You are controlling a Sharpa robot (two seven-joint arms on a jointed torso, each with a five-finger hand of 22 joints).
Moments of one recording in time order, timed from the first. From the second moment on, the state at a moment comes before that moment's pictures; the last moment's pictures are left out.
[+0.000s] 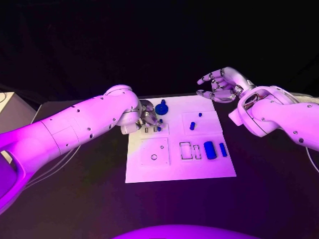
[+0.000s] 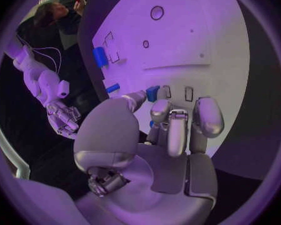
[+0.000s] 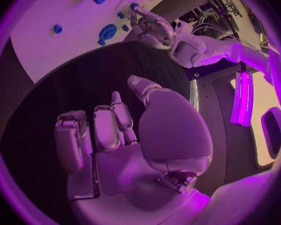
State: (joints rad) left arm 1.19 -0.47 0.16 1.14 -1.08 0.29 -0.58; left_hand 1.17 -0.11 0.51 0.26 0.05 0.79 0.11 0.66 0.50 1.26 0.03 1.23 1.03 1.47 -0.02 1.53 1.31 0.09 1.32 0.08 1.37 1.11; right arm 1.36 -0.81 -0.13 1.46 -0.99 -0.54 0.03; right_hand 1.24 -0.21 0.43 0.14 0.25 0.89 0.13 0.13 0.32 1.25 0.05 1.35 1.24 1.46 -0.04 1.35 1.00 0.01 1.47 0.06 1.57 1.31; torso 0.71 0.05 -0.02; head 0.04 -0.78
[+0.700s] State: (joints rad) left arm 1.19 -0.47 0.16 1.13 -1.05 0.29 -0.58; left_hand 1.20 -0.13 0.77 0.16 0.05 0.77 0.10 0.71 0.51 1.21 0.02 1.15 0.94 1.47 -0.03 1.53 1.31 0.09 1.31 0.07 1.37 1.11; right arm 1.36 -0.81 -0.13 1.45 -0.99 -0.53 0.03; right_hand 1.24 -0.21 0.43 0.14 0.25 0.89 0.13 0.13 0.32 1.25 0.05 1.35 1.23 1.46 -0.04 1.35 1.00 0.01 1.47 0.06 1.57 1.31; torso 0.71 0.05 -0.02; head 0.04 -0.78
